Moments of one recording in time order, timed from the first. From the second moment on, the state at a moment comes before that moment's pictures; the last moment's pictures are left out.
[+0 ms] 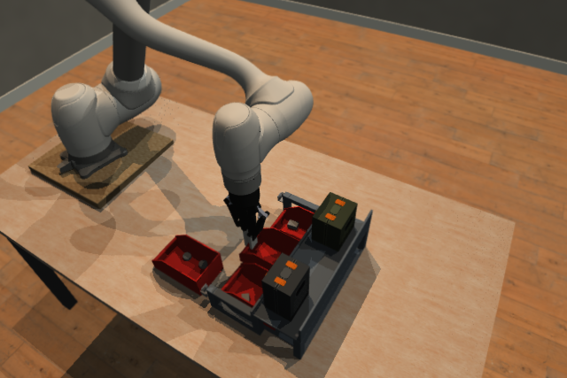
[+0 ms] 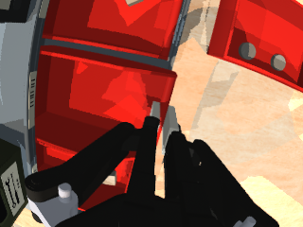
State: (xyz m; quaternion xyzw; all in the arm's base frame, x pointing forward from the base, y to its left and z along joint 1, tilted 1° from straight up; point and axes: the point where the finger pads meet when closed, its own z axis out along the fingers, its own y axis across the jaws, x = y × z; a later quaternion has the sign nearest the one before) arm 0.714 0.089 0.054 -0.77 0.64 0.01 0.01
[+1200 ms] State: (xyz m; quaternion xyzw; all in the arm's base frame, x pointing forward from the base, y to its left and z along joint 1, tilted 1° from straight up) arm 0.629 0.074 0.054 -0.77 0.64 0.01 0.01
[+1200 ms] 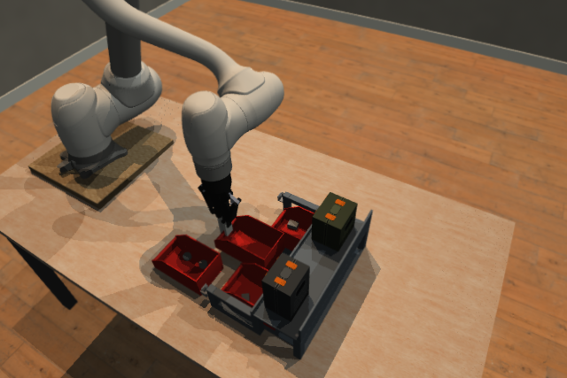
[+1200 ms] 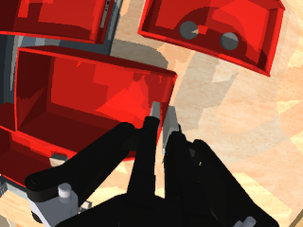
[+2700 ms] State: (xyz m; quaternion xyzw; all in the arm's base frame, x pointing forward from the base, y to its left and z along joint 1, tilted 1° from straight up) arm 0.573 0.064 0.054 -0.77 0.64 0.01 0.01
